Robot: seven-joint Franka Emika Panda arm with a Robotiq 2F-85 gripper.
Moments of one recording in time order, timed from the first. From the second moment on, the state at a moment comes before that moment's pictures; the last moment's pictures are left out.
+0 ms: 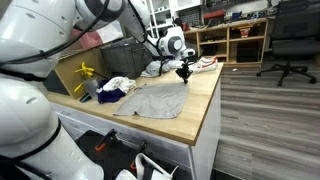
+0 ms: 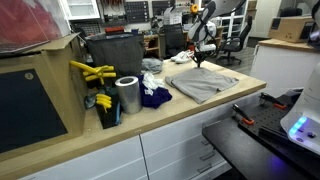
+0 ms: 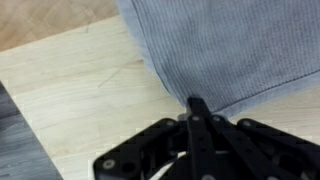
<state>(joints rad) -0.04 0.83 -0.13 -1.51 0.04 2.41 0.13</state>
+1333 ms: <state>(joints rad) -0.03 0.84 -0.18 -1.53 -0.08 2.34 0.13</state>
